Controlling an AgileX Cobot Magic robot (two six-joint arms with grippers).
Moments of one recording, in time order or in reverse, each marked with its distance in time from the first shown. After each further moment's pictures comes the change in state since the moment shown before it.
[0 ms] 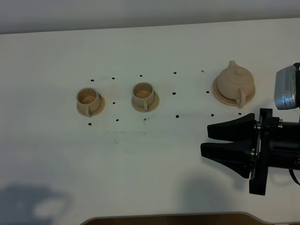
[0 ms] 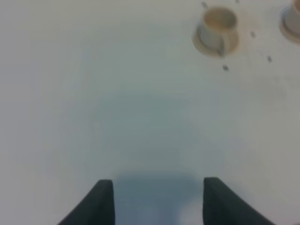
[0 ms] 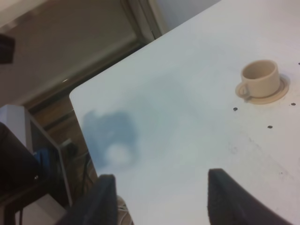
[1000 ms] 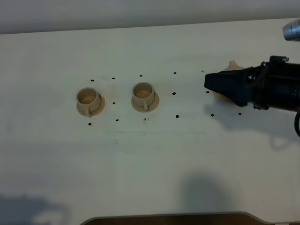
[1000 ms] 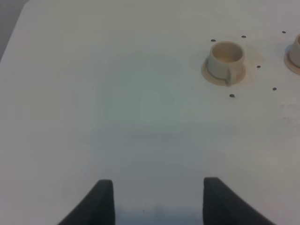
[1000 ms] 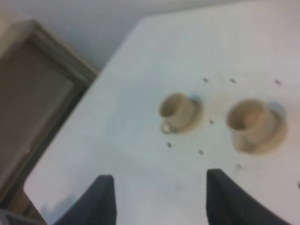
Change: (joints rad) left arm 0.016 -0.095 0.002 0.003 0.001 -0.001; right arm 0.000 0.069 -0.305 -0.157 -0.296 0.717
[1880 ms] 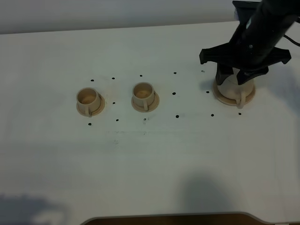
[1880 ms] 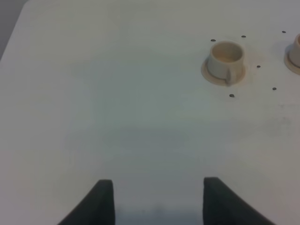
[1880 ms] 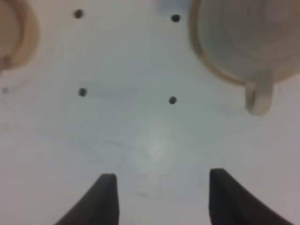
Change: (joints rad) left arm 0.000 0.000 0.000 0.000 0.000 0.000; right arm 0.149 0.576 -0.843 -1.451 0.406 1.488
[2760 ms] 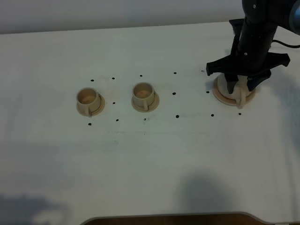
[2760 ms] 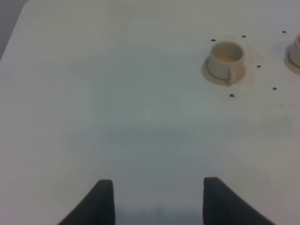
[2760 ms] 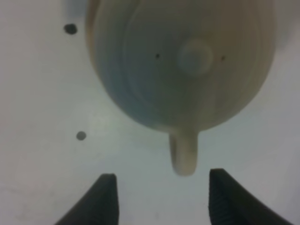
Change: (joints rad) left arm 0.000 0.000 0.000 0.000 0.000 0.000; right arm -0.047 0.221 -0.114 -0.141 0.061 0.001
